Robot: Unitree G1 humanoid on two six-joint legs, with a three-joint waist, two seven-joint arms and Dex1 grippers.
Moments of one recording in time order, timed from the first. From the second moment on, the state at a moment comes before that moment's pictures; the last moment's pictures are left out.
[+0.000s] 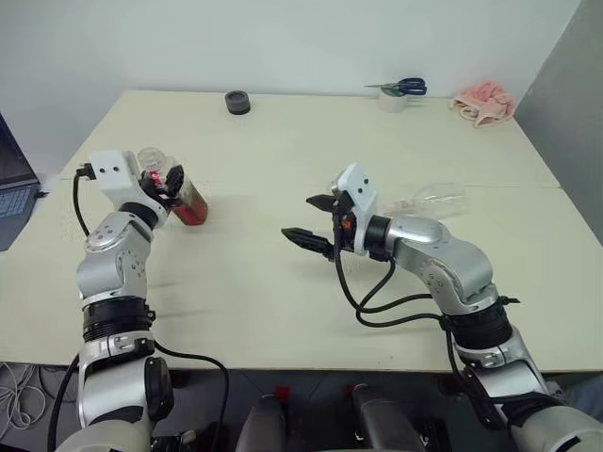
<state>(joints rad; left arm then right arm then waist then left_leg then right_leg) -0.64 0.50 0.38 0.40 -0.32 0.33 -0.28 -0.69 -0.24 0.24 -0.17 0.40 0.77 0.59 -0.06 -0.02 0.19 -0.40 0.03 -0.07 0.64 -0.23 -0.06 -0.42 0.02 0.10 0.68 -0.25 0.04</state>
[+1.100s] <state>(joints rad) -0.33 0.51 0.40 0.09 -0.37 0.48 -0.29 -0.73 -0.30 0.17 -0.04 0.35 0.72 0.61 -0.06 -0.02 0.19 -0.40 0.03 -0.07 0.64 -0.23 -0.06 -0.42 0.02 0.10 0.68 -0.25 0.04</state>
